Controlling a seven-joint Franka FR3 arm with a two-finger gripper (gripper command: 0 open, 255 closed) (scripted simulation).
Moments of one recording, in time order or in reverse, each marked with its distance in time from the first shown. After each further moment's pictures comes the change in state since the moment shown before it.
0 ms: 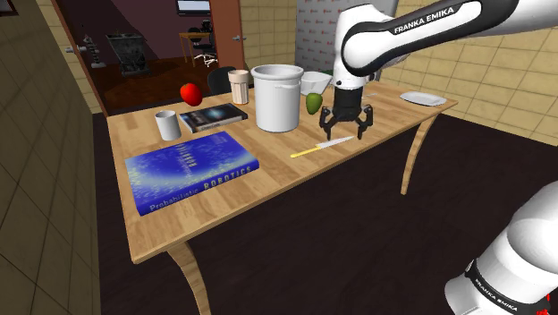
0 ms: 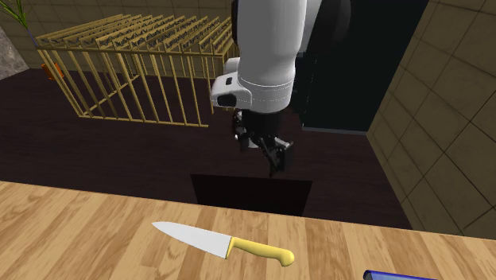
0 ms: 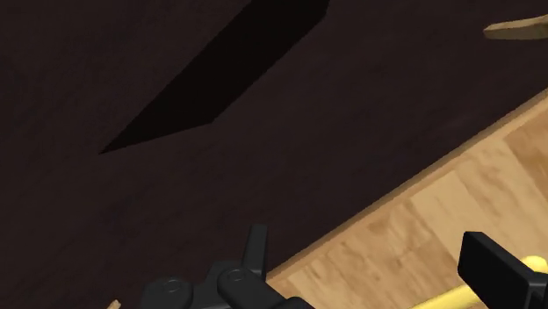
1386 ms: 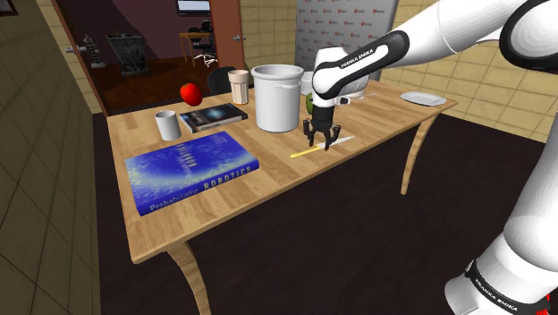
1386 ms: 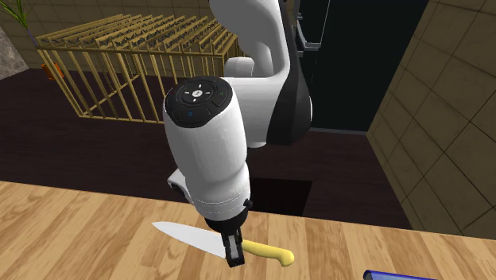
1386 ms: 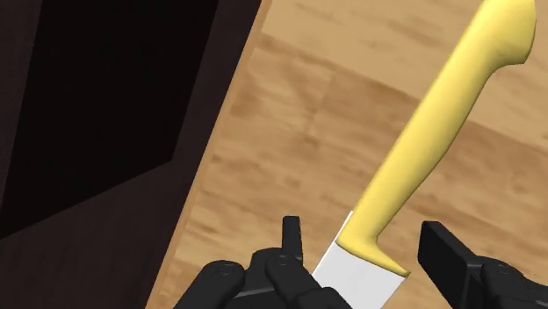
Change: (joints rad) arm -0.052 0.460 -0.038 0.277 -0.015 0.206 0.425
